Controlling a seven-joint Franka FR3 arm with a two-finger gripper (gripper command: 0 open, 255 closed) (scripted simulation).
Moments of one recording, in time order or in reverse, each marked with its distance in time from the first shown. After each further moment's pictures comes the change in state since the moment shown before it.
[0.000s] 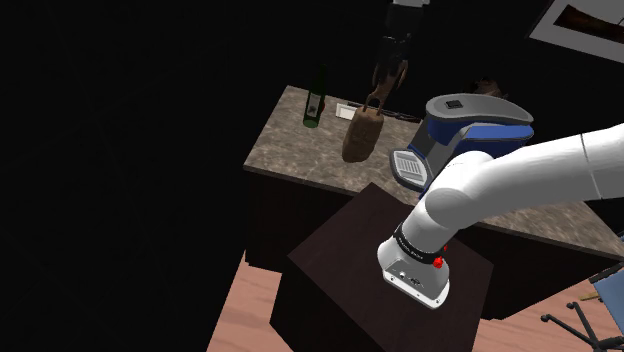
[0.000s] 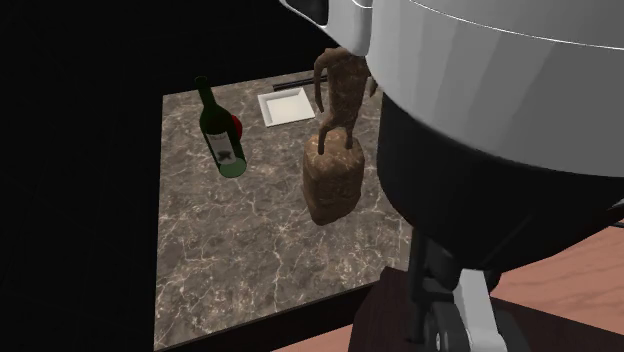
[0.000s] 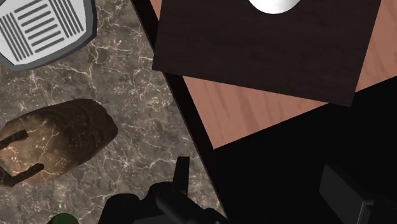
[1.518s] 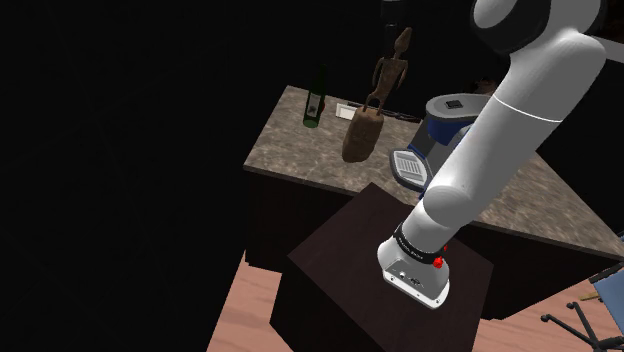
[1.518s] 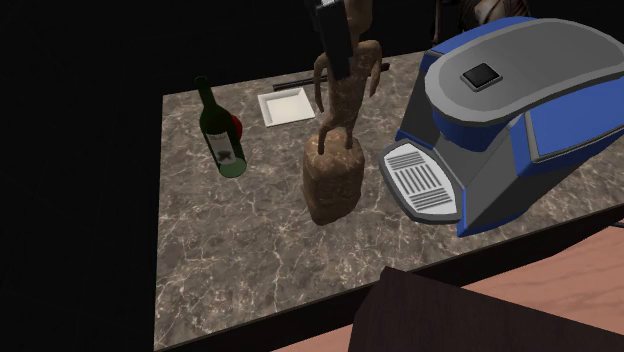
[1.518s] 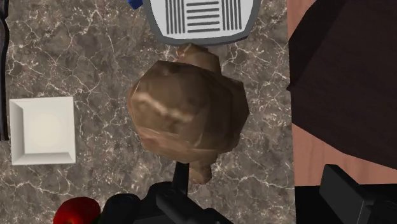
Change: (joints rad) arm -0.050 0.730 -0.362 0.633 -0.125 0.115 -0.782
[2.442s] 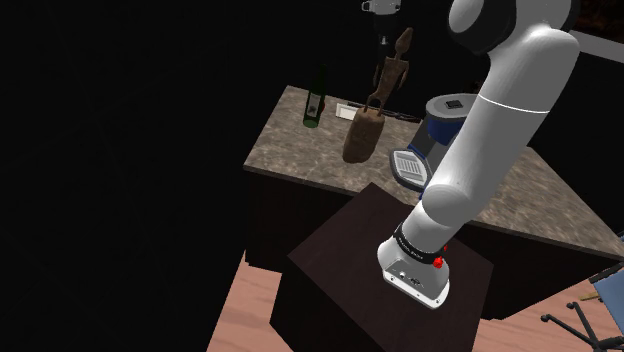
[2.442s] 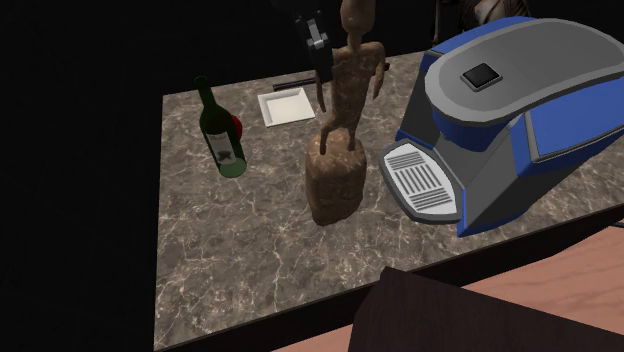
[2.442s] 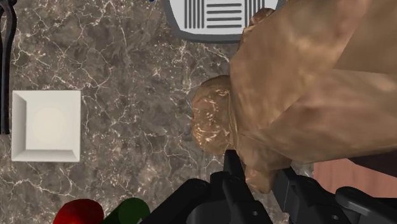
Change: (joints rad) arm -0.032 0.117 -0.017 0.021 0.031 0.098 -0.071
